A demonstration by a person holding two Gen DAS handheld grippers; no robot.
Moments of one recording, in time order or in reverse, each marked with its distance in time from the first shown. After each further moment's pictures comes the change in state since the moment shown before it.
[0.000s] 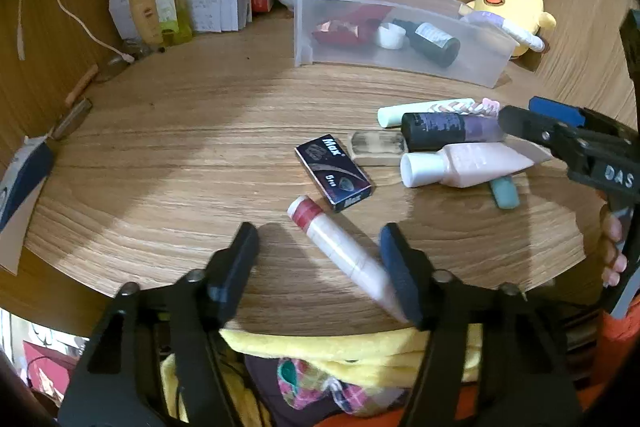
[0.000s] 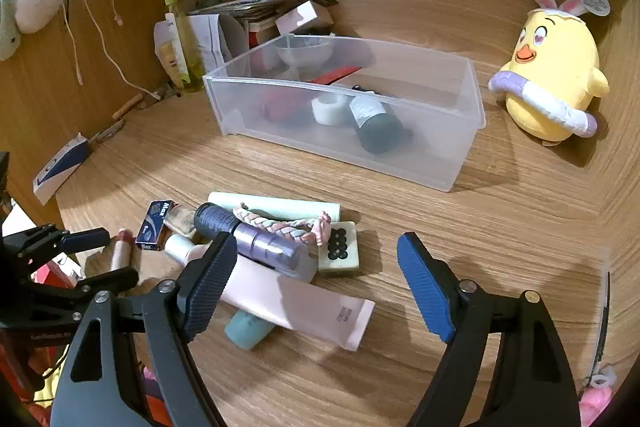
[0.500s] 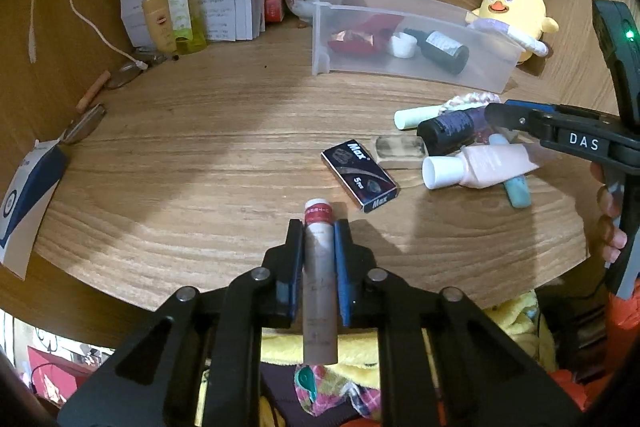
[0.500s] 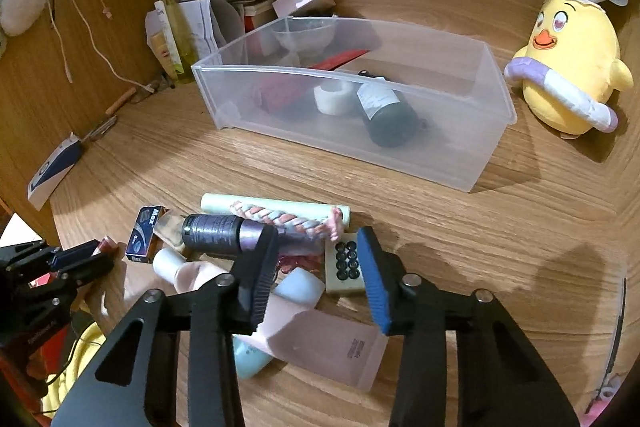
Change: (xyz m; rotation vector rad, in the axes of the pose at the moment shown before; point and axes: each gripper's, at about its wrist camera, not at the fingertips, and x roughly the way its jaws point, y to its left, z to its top) left arm -0.002 0.013 -0.002 0.006 -0.038 0.013; right arm 0.026 -0.001 0.011 0.018 0.058 0.028
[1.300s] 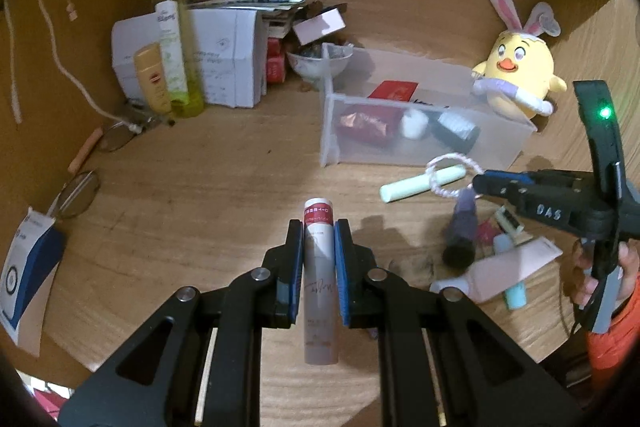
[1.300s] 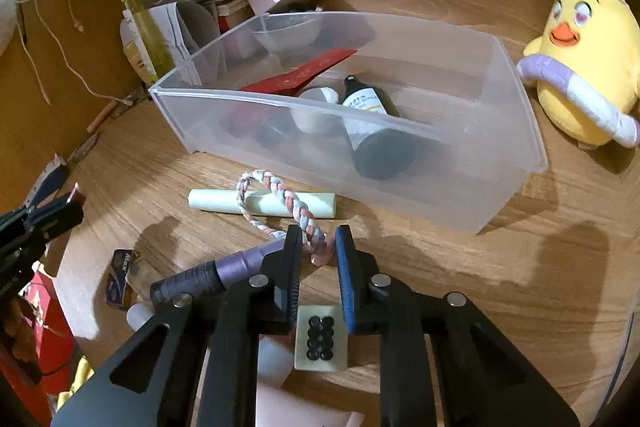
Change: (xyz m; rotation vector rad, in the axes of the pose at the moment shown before) left arm 0.003 0.016 0.070 -0.018 -0.117 -0.042; right arm 0.036 -0.014 0.035 0.016 0.053 0.004
